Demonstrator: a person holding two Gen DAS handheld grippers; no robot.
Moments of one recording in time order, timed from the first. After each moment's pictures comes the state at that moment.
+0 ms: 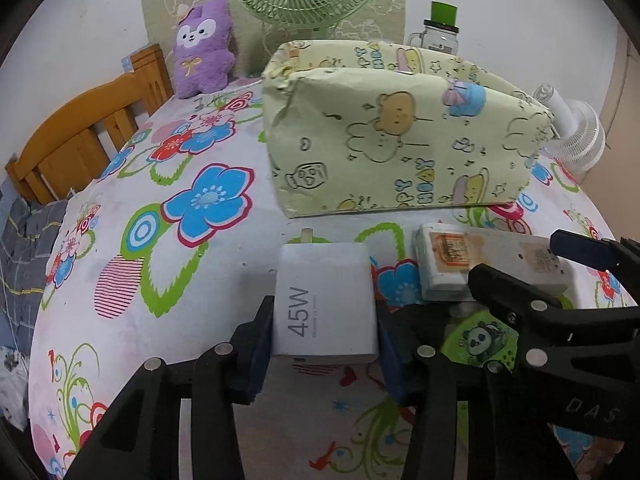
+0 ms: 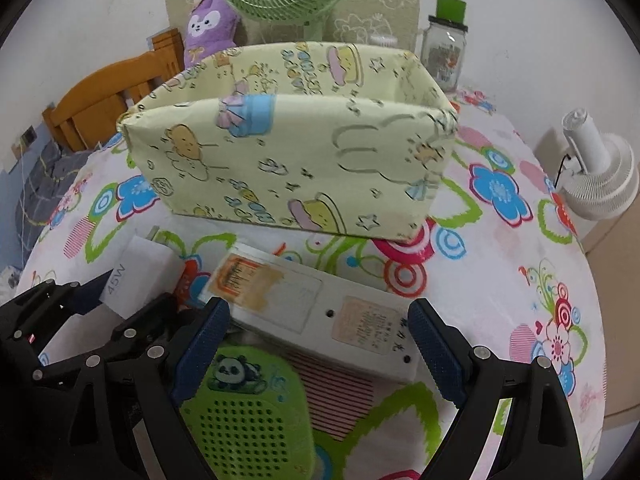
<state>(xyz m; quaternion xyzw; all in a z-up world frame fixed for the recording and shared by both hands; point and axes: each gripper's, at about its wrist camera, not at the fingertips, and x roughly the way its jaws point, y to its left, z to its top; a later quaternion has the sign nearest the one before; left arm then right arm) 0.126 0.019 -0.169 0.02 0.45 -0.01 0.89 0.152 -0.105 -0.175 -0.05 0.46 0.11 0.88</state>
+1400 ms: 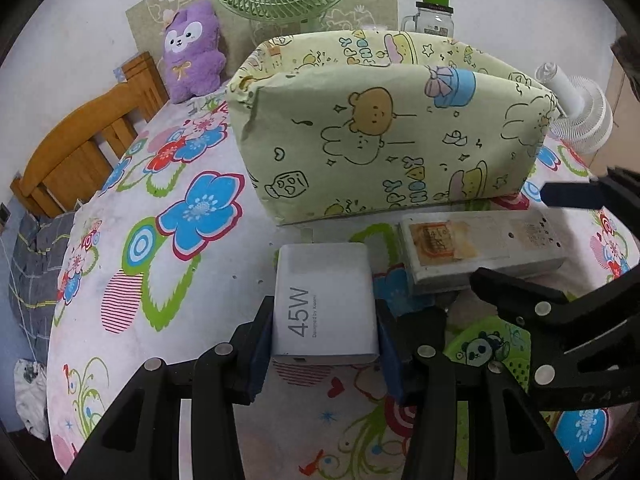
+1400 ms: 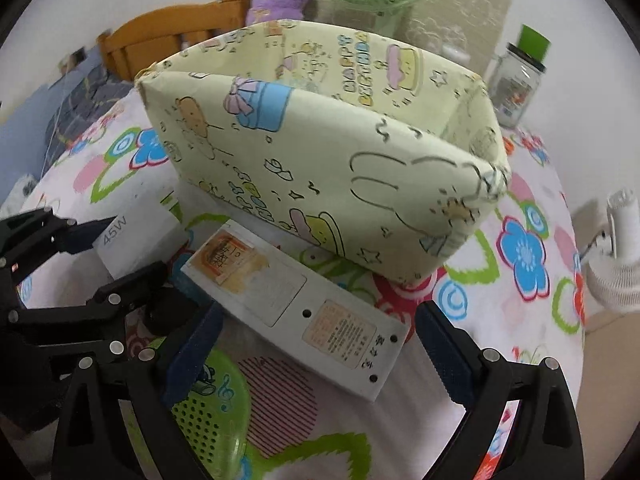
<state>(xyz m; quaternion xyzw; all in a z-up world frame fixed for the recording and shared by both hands) 0.138 0.004 -0.168 0.06 0.47 0.00 0.88 0.182 -0.105 -0.175 -0.17 0.47 0.22 0.84</state>
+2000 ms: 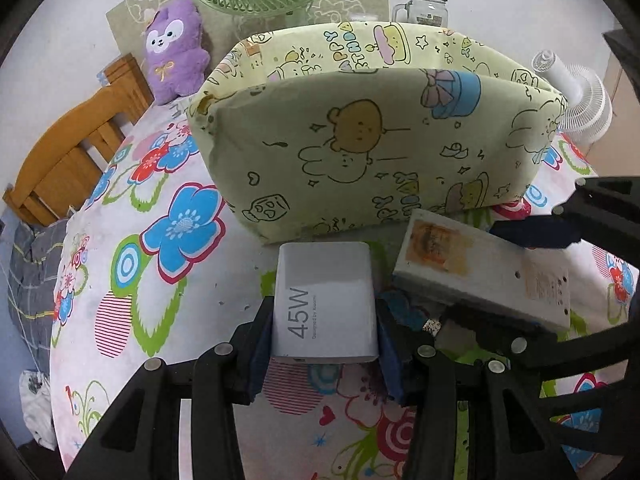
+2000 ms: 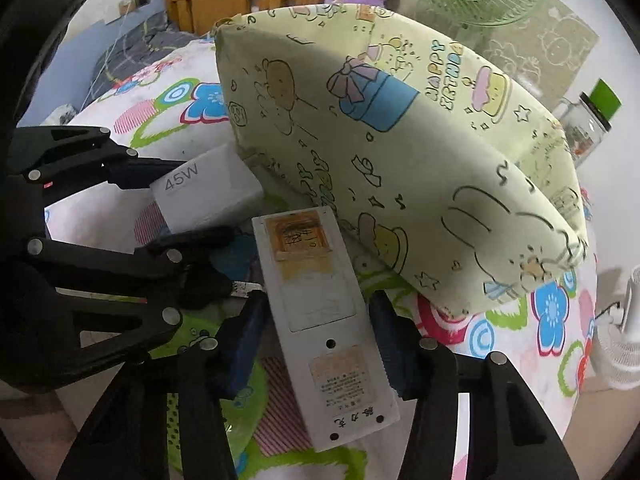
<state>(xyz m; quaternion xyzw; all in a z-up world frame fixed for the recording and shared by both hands) 0.157 -0.003 -0.167 0.07 0.49 -0.01 0.87 0.181 -0.082 -0.181 -0.25 0.47 0.30 0.80</state>
